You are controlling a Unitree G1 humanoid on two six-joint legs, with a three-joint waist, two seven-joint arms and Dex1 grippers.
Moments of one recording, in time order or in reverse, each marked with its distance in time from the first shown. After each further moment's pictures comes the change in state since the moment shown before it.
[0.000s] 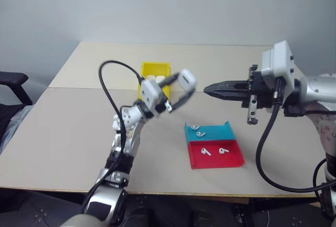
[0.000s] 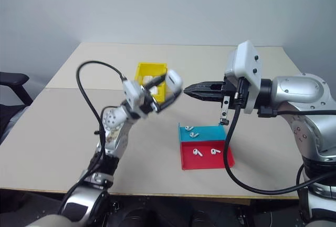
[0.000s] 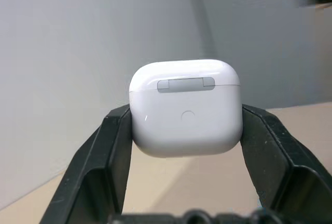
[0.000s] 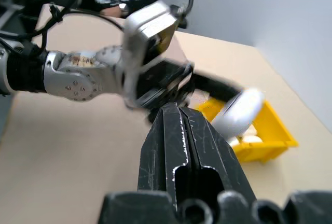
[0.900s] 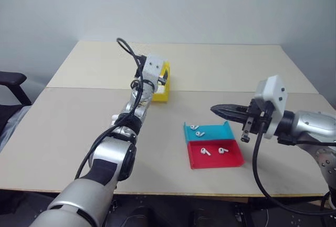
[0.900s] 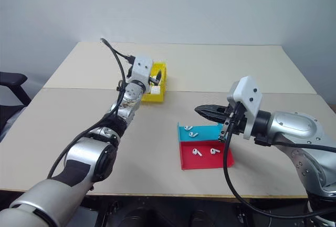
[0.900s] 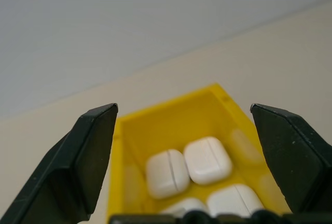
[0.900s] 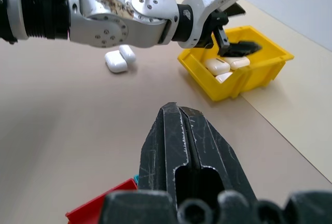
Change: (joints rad) left arm -0.379 0.048 -0.029 0.607 0.224 0.276 0.403; right arm 0.267 -0.004 -0.065 -0.148 0.049 0.096 -0.206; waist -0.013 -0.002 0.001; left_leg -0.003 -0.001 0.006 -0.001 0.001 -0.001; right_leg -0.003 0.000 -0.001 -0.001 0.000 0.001
